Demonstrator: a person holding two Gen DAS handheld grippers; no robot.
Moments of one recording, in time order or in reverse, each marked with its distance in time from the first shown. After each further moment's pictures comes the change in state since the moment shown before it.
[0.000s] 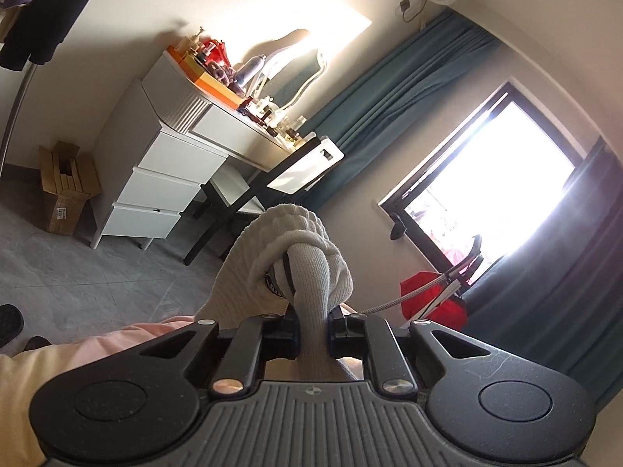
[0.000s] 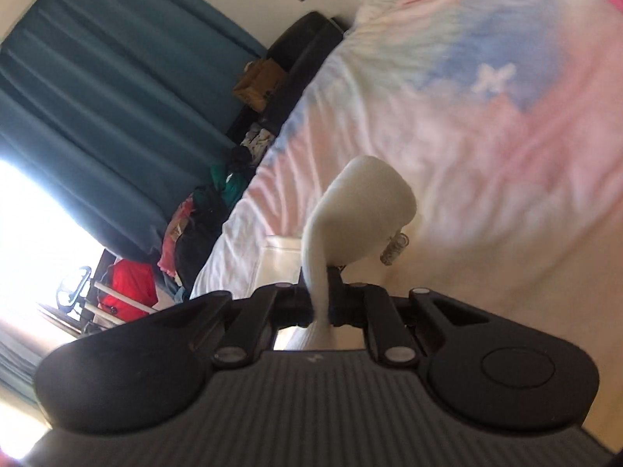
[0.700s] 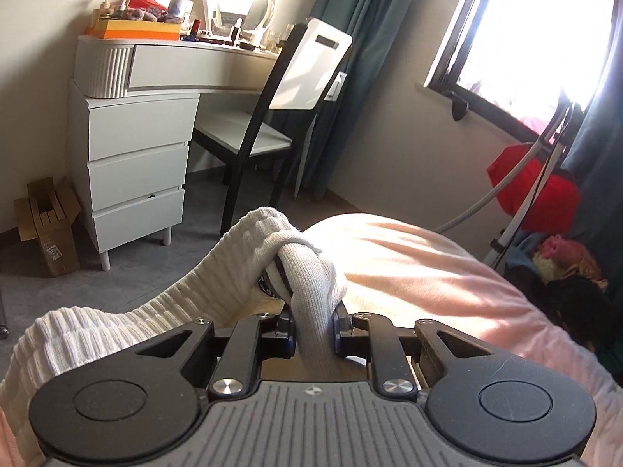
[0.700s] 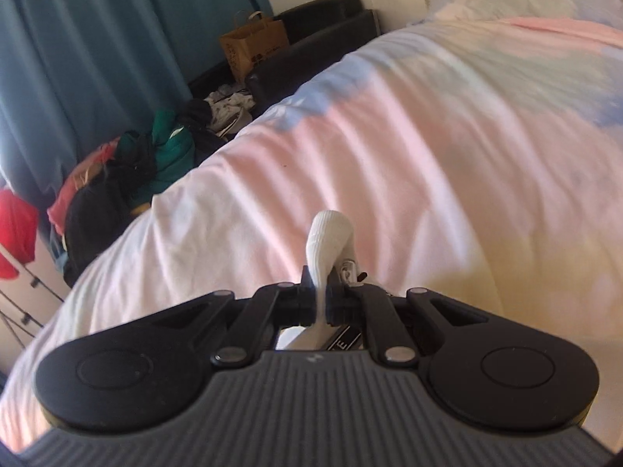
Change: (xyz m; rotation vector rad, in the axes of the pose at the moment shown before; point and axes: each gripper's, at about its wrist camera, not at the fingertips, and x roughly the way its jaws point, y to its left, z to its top) left arm 0.340 -0.063 -0.090 0.366 0.235 0.287; right arm 0.322 0.114 -0.023 -0.358 -0.031 -0.293
